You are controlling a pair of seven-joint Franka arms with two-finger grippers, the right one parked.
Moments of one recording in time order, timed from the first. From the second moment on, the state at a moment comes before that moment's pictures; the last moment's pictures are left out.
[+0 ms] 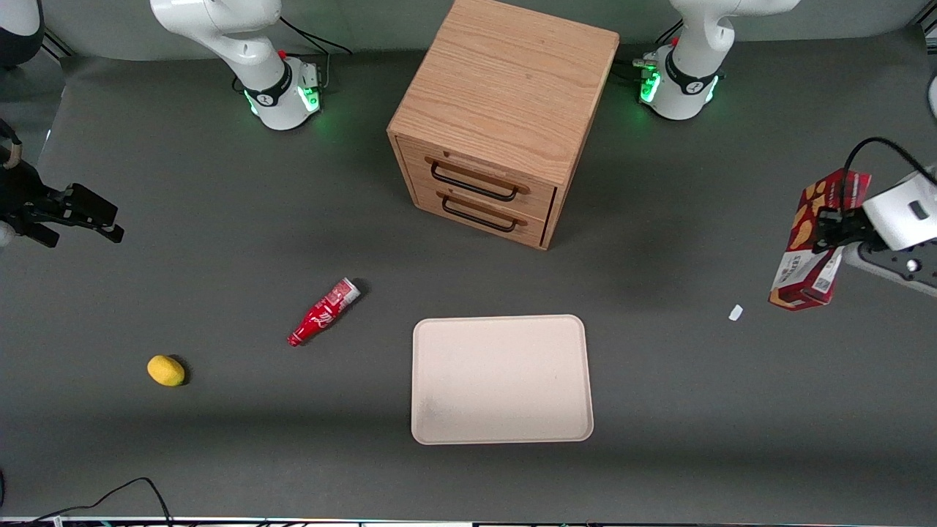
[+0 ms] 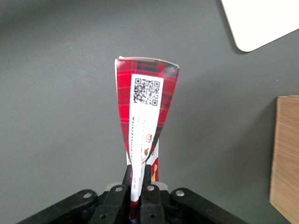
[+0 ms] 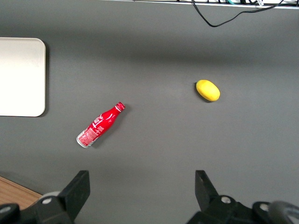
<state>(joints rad) -0.10 0.10 0.14 -1.62 -0.05 1.64 0.45</state>
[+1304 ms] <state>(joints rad) -0.34 0.72 -0.16 -1.04 0.01 1.85 -0.46</state>
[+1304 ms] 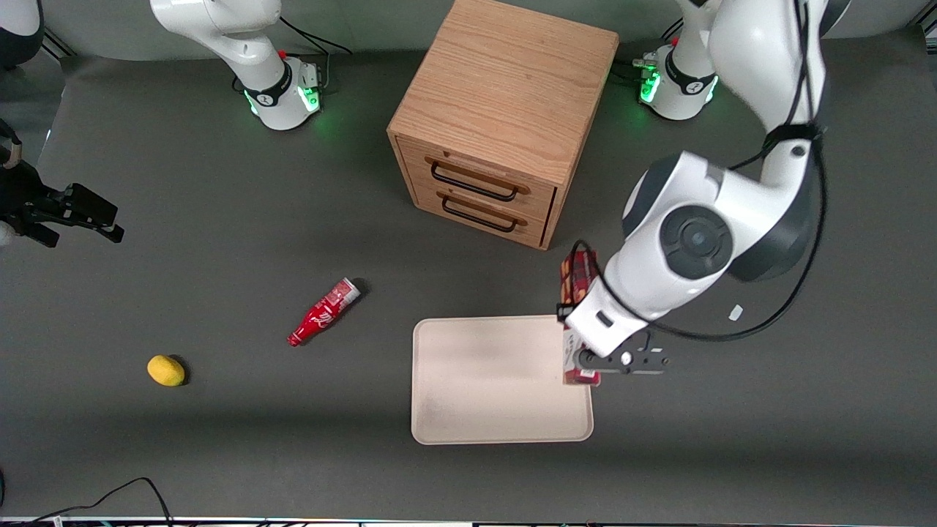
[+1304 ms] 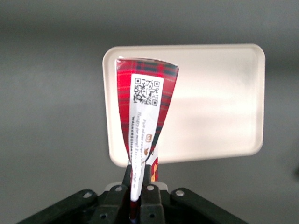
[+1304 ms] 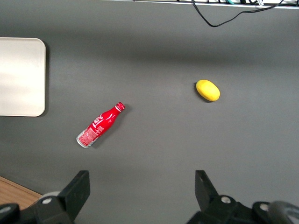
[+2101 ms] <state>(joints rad) -0.35 0.96 -0.13 -1.01 0.11 2.11 -0.48</state>
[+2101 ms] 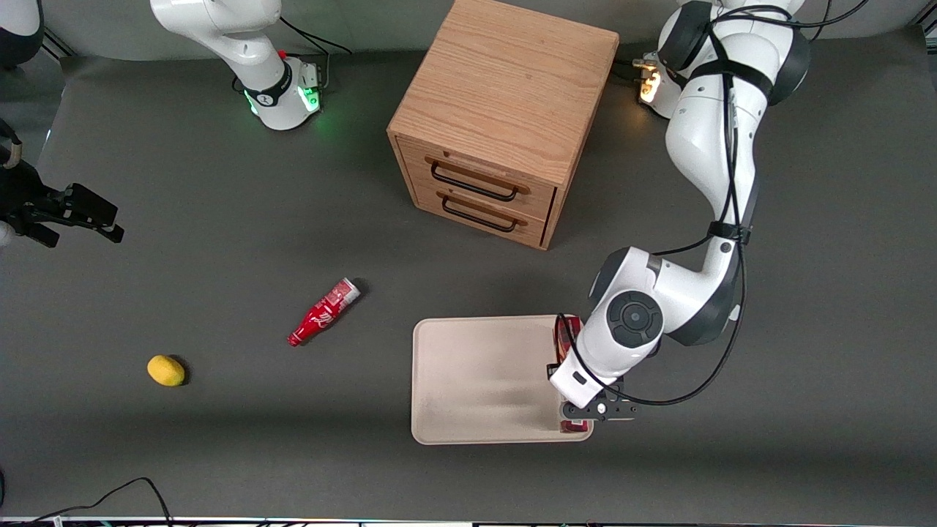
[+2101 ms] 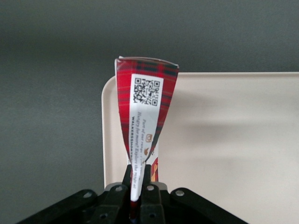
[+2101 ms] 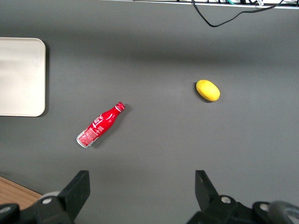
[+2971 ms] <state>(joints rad) -0.37 1.01 -0.12 -1.01 0.17 2.16 -0.50</state>
